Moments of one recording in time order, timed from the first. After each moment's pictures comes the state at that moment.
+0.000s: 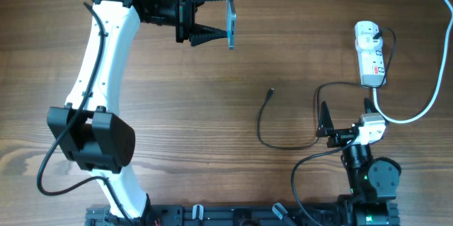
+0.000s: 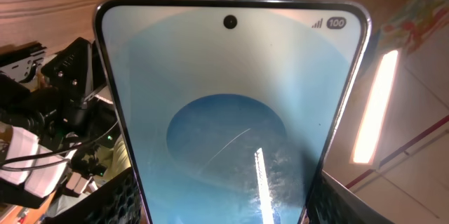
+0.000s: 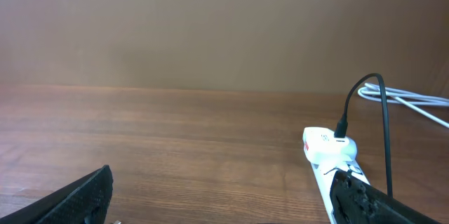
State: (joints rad) left arm -0.14 1.98 1.99 -1.25 1.52 -0.94; right arm 0.00 0.01 0.01 0.00 -0.08 0.00
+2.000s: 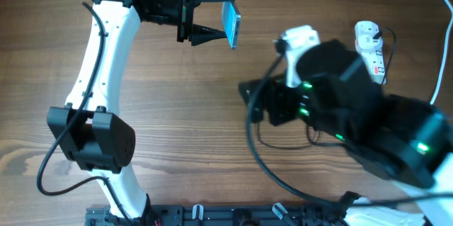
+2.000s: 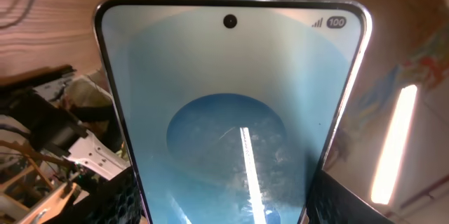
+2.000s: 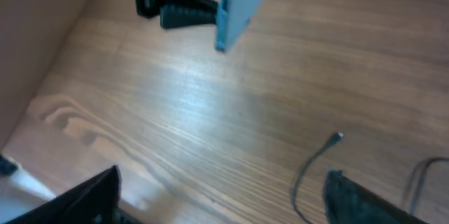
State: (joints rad) left arm -0.15 1.98 1.99 -1.22 1.37 -1.01; right arm 0.82 1.32 1.81 -1.24 0.10 0.51
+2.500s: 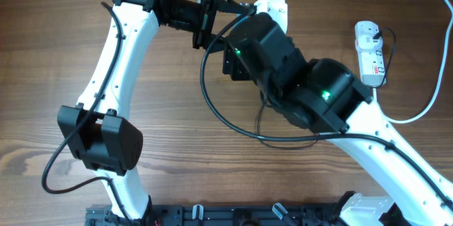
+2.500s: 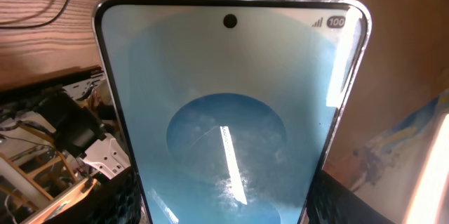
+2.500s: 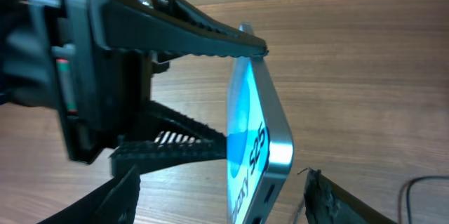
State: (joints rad) left arm -0.24 1.98 1.99 -1.22 1.27 -1.05; right arm 0.83 1.53 1.81 -1.06 0.41 0.65
